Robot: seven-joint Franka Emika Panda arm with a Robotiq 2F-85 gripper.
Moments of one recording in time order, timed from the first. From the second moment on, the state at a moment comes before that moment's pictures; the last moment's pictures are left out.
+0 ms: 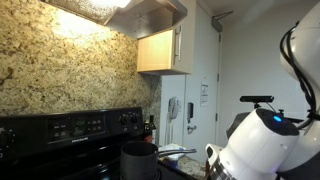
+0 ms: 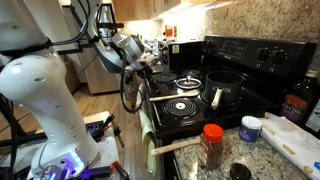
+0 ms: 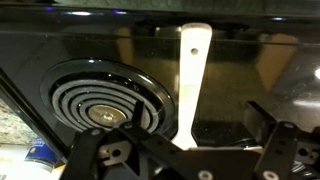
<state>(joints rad) 0.05 -0.13 0.24 -2.77 -1.22 2.86 1.70</state>
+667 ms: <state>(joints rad) 0.22 0.13 0.26 -2.67 -0.58 3.02 1.23</state>
